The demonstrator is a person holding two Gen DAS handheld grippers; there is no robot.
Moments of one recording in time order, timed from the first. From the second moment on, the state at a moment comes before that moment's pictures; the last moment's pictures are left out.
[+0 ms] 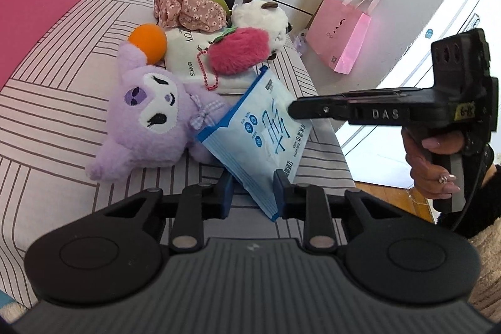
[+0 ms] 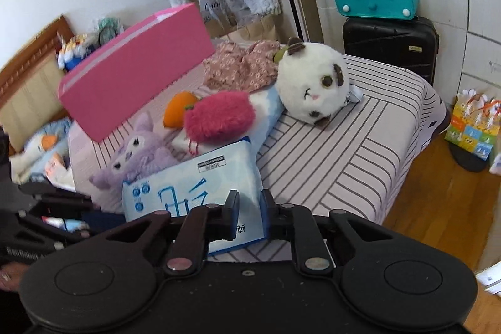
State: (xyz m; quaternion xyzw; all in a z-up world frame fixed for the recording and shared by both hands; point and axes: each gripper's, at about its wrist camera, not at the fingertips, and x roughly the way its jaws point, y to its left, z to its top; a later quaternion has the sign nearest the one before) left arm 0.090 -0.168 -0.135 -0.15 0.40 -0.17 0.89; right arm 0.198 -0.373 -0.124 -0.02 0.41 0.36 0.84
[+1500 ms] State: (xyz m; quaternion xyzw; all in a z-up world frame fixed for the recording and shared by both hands) left arm 0.077 -0.110 -0.075 -0.12 0.44 -0.25 0.85; right arm 0.103 -0.304 -0.048 -0.02 0.45 0.27 0.85
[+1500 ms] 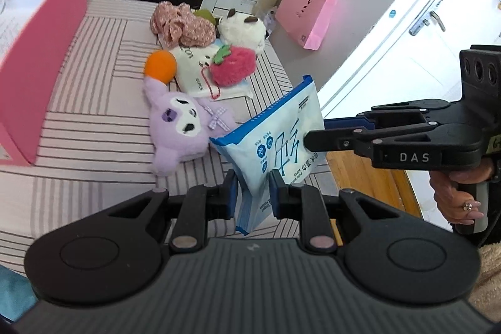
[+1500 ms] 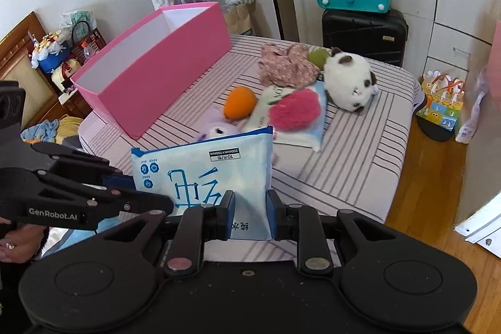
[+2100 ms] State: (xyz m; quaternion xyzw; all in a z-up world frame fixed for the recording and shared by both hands) left arm 0.060 -0.009 -0.013 -0.09 0.43 -0.26 0.86; right arm 0.084 -0.206 0.006 -0.04 0.41 0.31 0.85
